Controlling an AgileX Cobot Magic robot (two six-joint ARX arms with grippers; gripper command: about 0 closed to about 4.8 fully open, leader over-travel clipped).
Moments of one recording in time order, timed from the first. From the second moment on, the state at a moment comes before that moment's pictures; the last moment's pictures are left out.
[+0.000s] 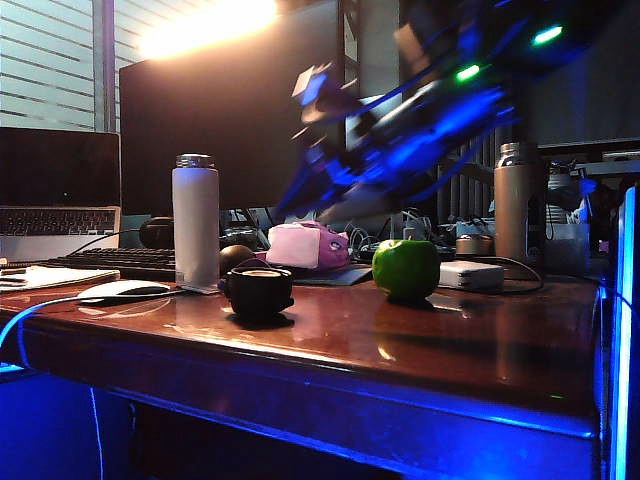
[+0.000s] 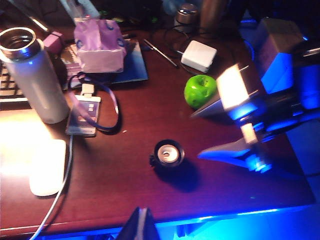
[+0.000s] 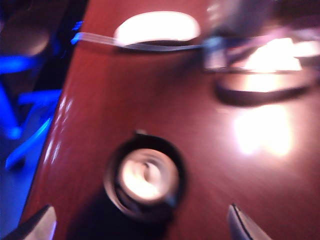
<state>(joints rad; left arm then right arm) -0.01 1.18 1.56 -1.00 0.60 0.33 0.51 1.79 1.14 0.13 -0.44 -0.23</state>
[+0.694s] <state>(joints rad) -0.01 1.18 1.56 -1.00 0.60 0.33 0.58 1.99 1.33 0.02 -0.36 -0.40</state>
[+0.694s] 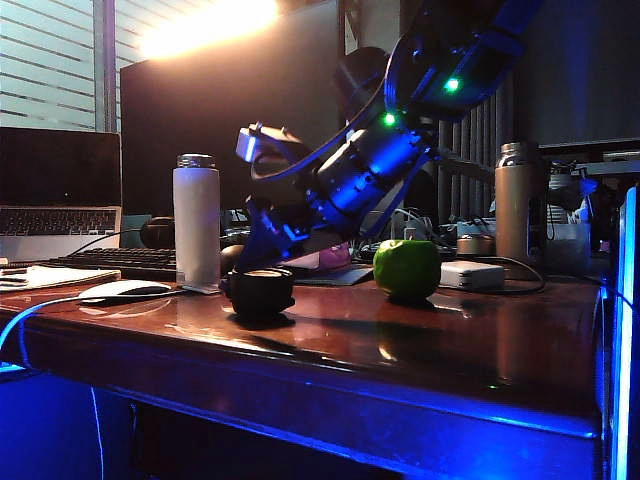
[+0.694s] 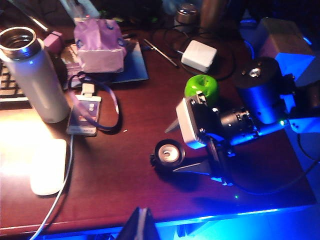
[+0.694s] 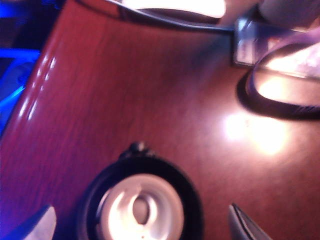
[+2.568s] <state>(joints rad) -0.01 1.18 1.56 -1.00 0.60 0.33 0.60 2.02 1.39 -0.09 -0.22 -0.32</state>
